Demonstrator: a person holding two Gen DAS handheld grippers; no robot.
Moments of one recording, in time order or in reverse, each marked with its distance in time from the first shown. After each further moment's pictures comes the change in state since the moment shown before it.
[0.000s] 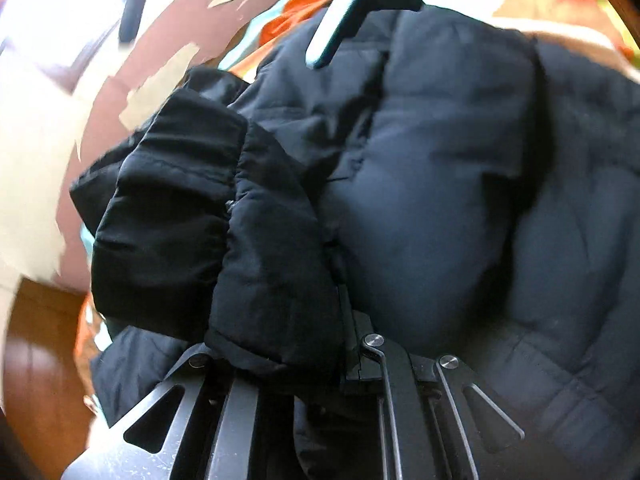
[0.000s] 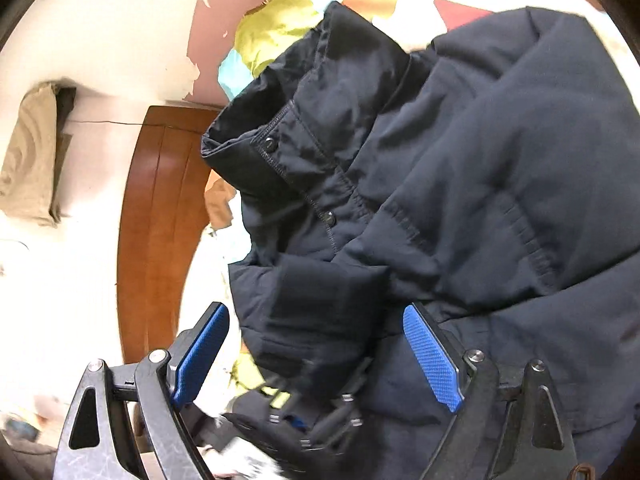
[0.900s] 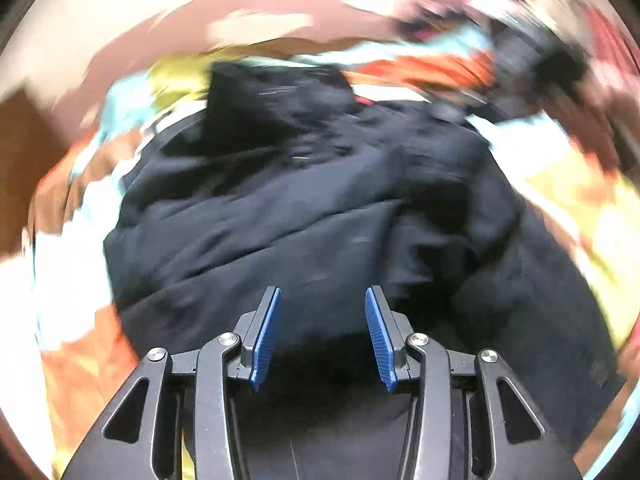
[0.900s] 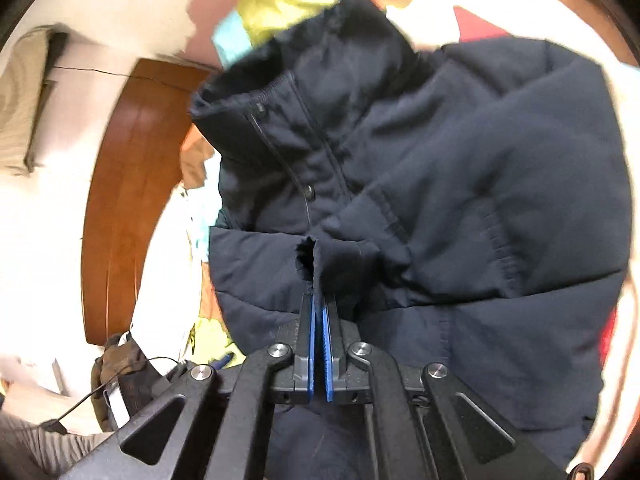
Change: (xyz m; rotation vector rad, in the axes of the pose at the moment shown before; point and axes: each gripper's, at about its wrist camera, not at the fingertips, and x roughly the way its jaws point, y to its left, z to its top) left arm -0.054 0.150 -0.035 -0.697 -0.054 -0.270; right arm -0.024 0.013 -0.002 -0.145 0.024 -0.114
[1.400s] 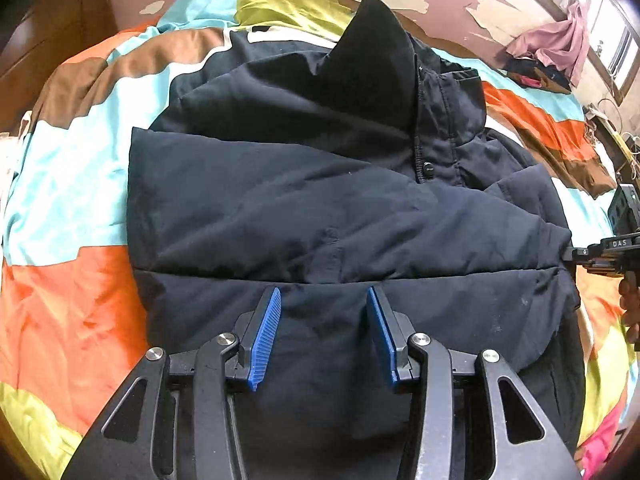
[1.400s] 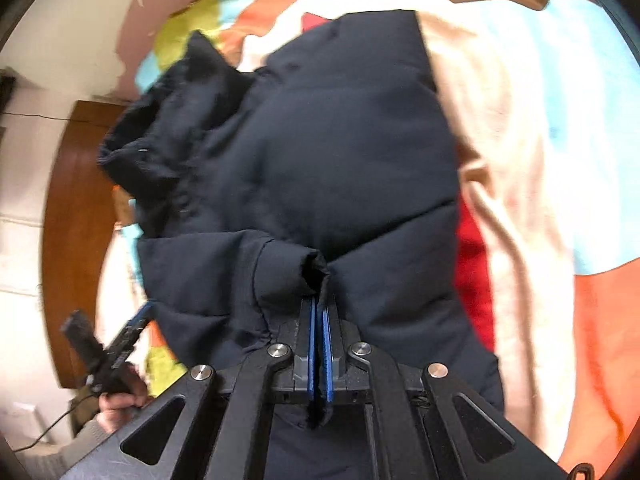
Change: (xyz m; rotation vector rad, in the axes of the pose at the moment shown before) left arm 0.026 0.073 -0.005 -0.334 0.137 -0.010; right arm -0.026 -0.091 -0.018 0.175 -0.055 -0.233
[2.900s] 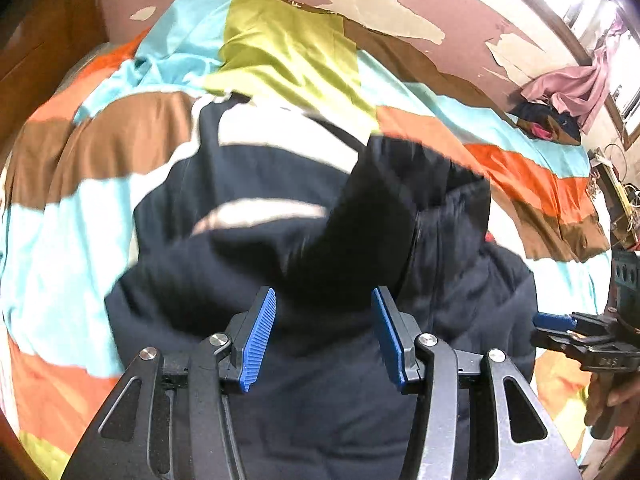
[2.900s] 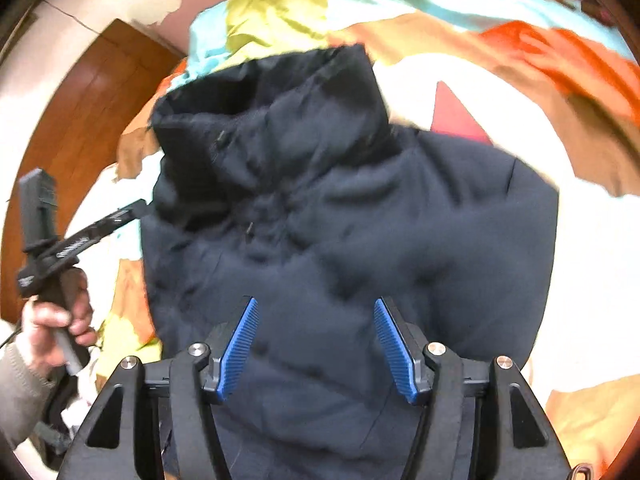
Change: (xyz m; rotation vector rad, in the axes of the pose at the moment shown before) left arm -0.014 0.026 0.162 -0.068 0.035 -0.036; right arm -0.001 0.142 0.061 -0.365 0.008 -0.190
